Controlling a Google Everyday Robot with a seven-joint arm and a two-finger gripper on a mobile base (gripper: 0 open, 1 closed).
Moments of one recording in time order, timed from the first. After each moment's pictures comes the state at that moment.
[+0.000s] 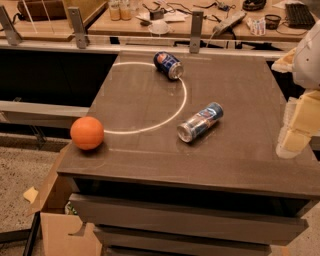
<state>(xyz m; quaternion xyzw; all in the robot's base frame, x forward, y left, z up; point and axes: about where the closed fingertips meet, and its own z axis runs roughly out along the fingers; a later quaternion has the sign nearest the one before) 0.438 -0.217 0.976 -0.60 0.78 -0.03 0.16</state>
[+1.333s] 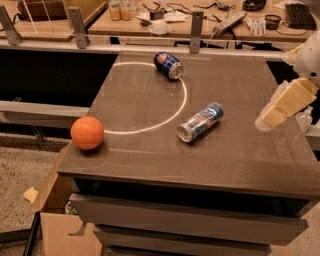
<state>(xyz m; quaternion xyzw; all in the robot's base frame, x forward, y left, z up) 0.495 -0.232 0.972 -0.49 0.83 0.01 0.28</state>
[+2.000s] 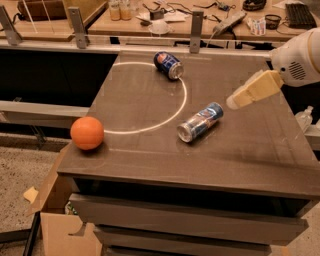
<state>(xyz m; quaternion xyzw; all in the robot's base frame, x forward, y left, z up) 0.563 -0.212 0.963 -0.40 0.83 0.06 0.39</state>
